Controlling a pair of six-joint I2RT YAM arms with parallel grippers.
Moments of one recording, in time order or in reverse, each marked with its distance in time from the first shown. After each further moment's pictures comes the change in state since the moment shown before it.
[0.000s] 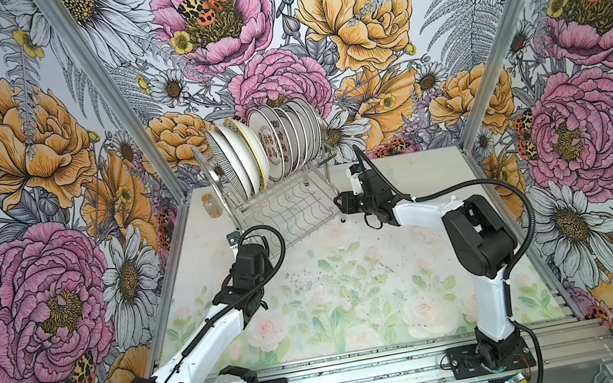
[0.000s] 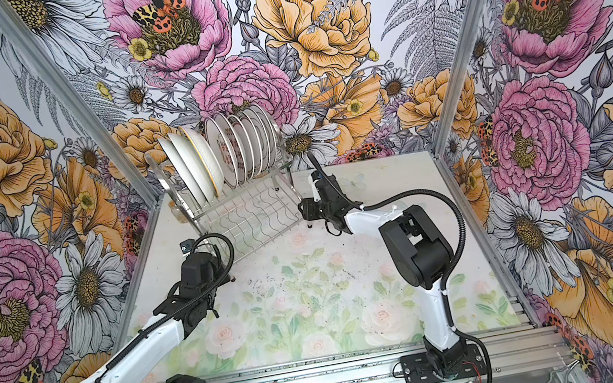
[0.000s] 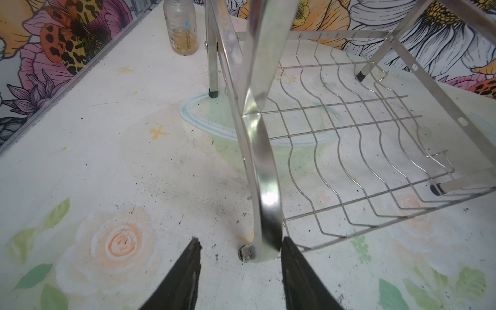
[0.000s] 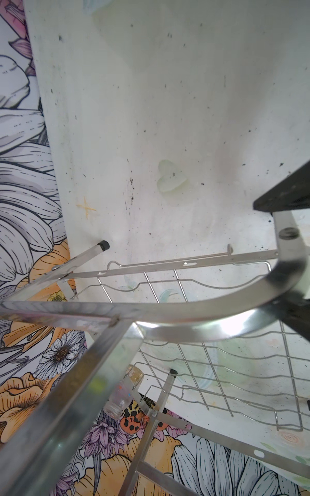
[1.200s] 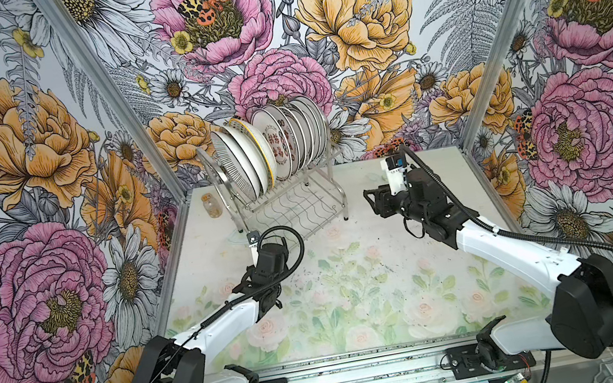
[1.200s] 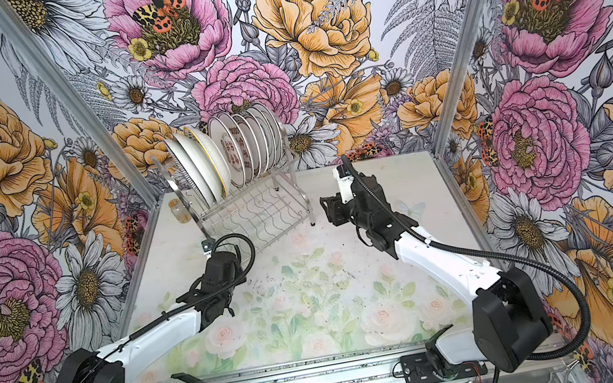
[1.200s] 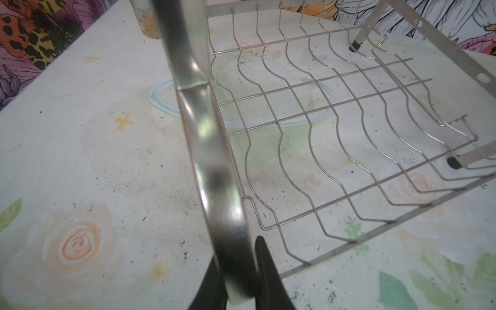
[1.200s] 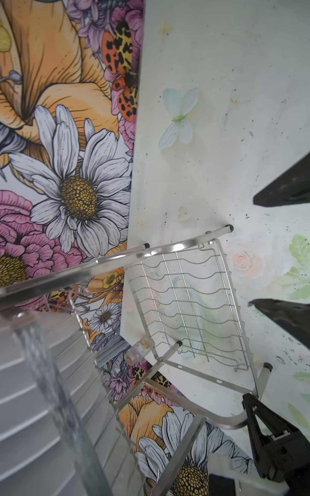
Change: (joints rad) left arm -0.176 0.167 0.010 0.083 -0.104 -0.054; right arm 0.022 -0.695 -0.338 -0.143 0.090 -0.198
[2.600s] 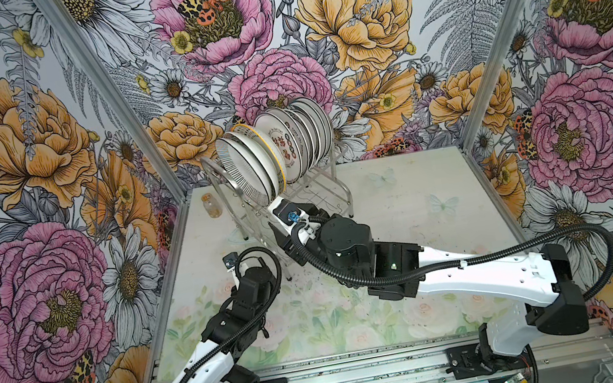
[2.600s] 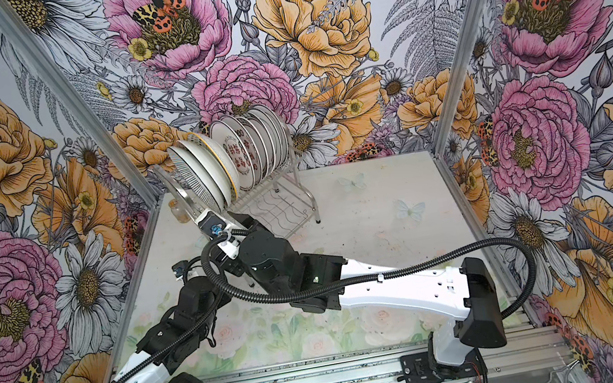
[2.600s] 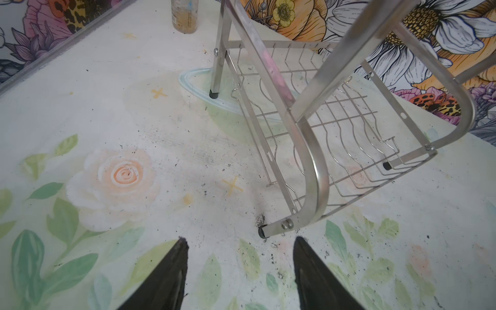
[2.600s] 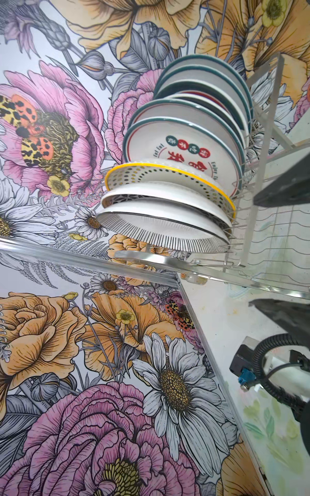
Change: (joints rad) left arm -0.021 -0.527 -0.056 -0.418 0.007 -0.221; right arm 0.795 0.274 0.550 0.031 0.710 -0.484
